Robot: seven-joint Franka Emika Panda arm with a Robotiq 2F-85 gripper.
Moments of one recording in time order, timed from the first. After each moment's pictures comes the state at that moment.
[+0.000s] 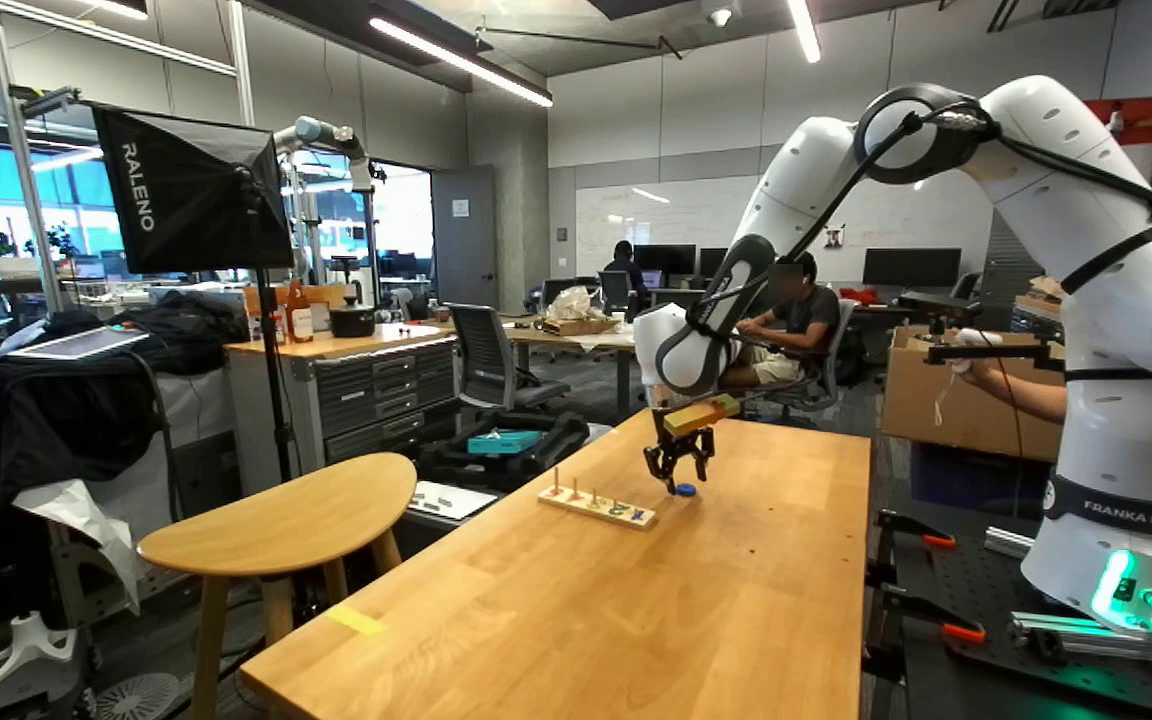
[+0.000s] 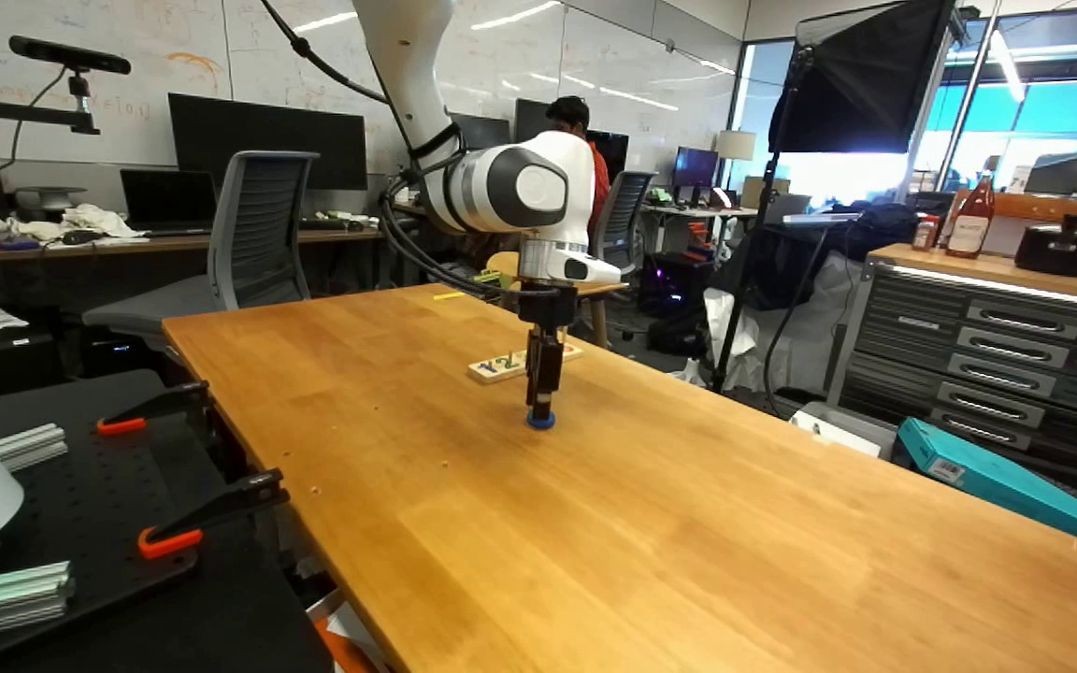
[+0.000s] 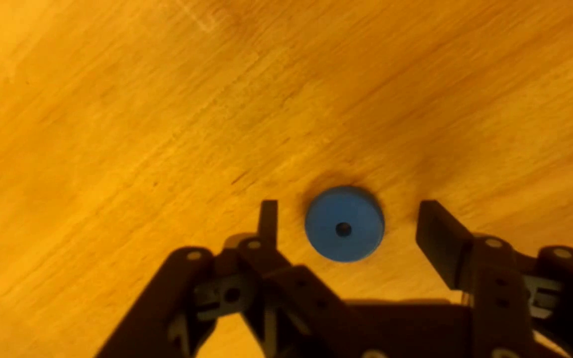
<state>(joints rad) 0.11 0.62 -0.23 -2.01 -0.07 2.47 0.60</state>
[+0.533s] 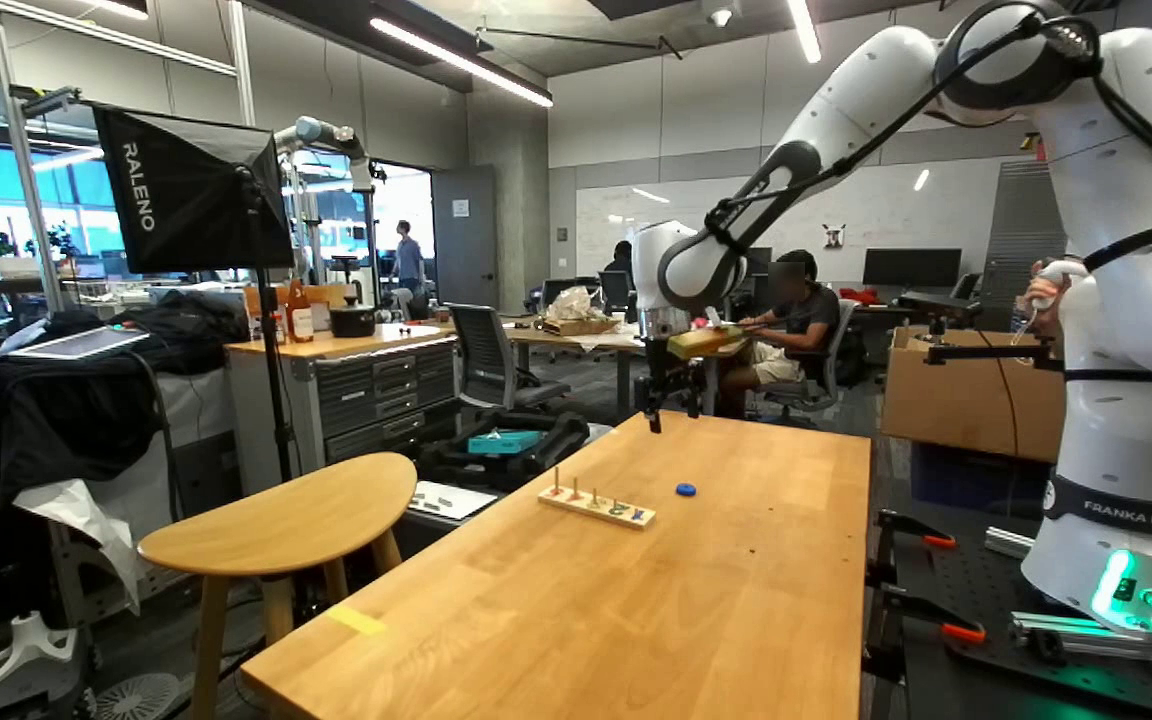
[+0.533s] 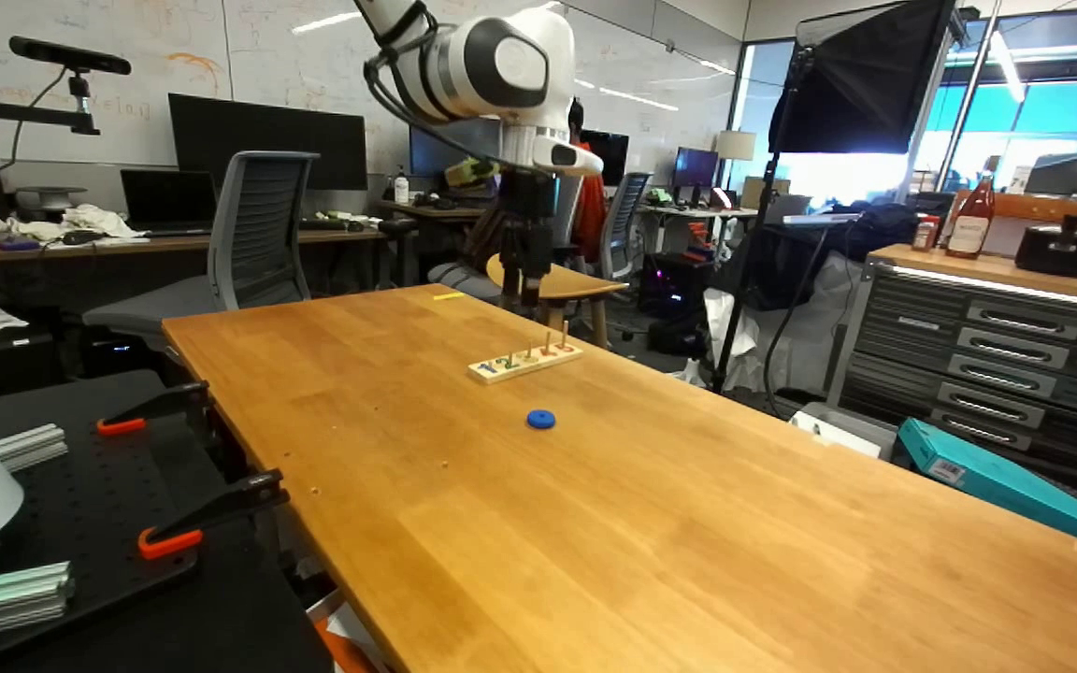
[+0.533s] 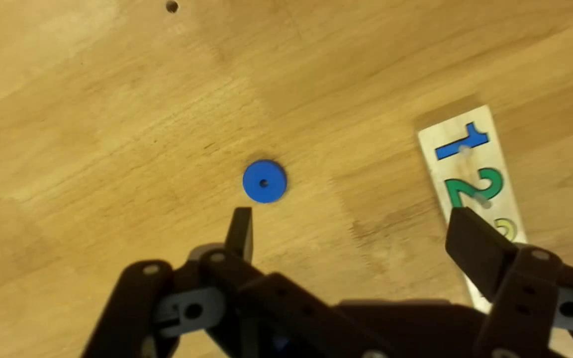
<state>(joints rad) 0.12 0.30 -0.17 -2.08 -0.07 2.28 0.44</state>
